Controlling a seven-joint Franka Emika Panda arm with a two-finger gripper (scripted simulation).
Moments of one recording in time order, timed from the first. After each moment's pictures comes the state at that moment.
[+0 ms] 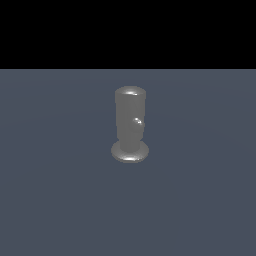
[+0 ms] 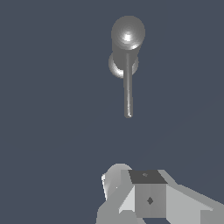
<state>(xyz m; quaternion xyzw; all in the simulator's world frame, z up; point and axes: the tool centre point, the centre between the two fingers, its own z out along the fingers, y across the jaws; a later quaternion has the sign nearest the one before) -0.258 0.005 0.476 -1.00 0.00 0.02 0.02</state>
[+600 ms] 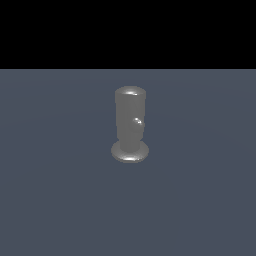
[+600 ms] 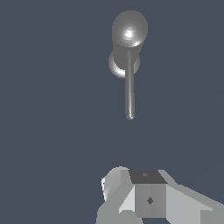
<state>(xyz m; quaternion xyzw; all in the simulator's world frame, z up) -0.257 0.008 0.455 -1.00 0.00 0.02 0.02</state>
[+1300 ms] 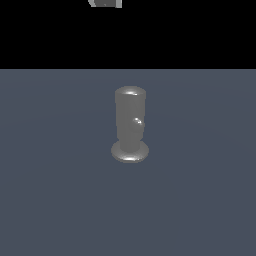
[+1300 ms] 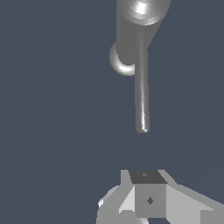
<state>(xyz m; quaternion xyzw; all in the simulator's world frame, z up) -0.247 0.020 0.357 -1.00 -0.01 0.01 0.01</state>
